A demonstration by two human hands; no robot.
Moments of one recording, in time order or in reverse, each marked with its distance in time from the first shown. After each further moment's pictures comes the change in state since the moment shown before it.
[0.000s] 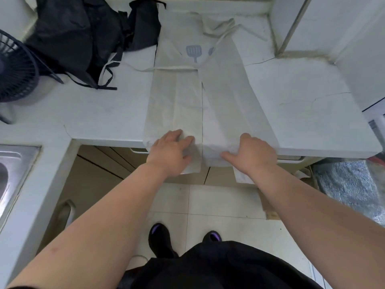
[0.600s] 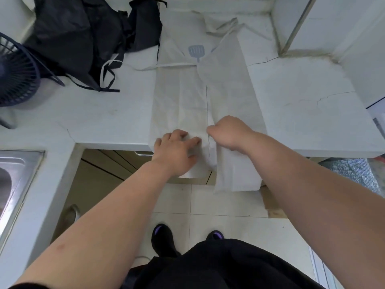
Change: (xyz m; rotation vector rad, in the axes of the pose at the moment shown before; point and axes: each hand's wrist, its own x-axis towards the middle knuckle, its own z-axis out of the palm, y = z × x) left_hand 0.005 -0.002 -0.011 0.037 -0.056 -0.033; right_hand 0.022 -0.070 -0.046 0.407 -0.220 -0.115
